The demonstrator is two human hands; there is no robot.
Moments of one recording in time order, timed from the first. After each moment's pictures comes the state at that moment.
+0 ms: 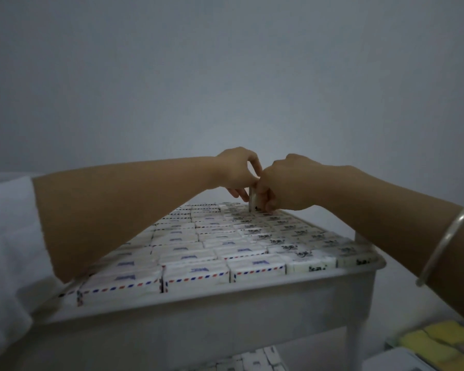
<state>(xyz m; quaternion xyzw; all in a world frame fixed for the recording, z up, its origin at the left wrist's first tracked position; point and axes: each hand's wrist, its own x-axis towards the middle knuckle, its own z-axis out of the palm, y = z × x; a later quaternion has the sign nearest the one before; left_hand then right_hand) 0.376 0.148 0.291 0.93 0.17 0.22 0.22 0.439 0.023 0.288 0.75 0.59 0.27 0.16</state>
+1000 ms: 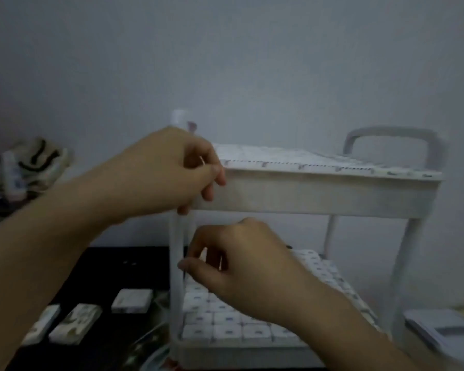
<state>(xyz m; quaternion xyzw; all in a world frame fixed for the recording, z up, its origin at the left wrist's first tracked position) 0.052 0.032 0.205 0.89 0.26 0.34 0.18 0.181 -0.042 0.136 0.58 0.78 0.07 -0.23</state>
